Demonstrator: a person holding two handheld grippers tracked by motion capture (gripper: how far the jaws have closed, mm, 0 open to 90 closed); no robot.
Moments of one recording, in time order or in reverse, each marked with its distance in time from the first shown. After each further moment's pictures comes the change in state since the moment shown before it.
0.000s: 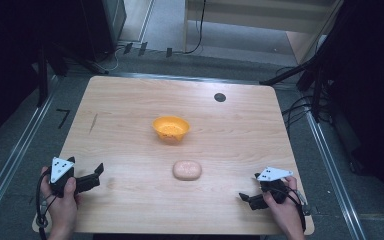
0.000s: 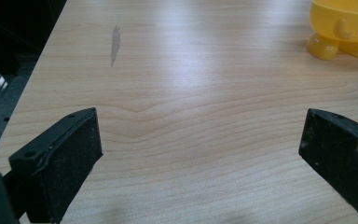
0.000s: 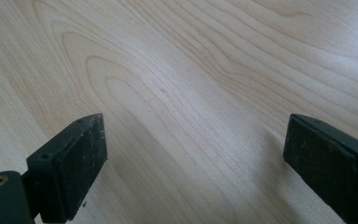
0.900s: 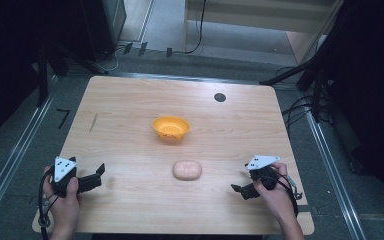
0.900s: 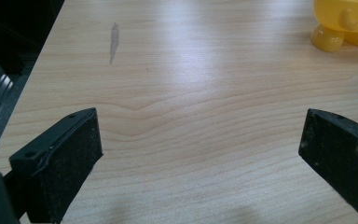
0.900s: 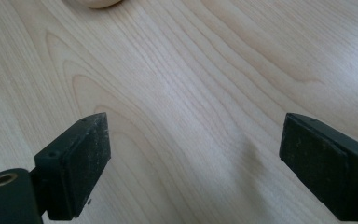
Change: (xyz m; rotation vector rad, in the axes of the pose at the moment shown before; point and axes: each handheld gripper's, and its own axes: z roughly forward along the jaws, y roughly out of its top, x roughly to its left) left arm -0.003 0.001 0.002 0.021 0.015 0.023; right arm 0.000 0.046 0.013 0.054 0.043 -0.098
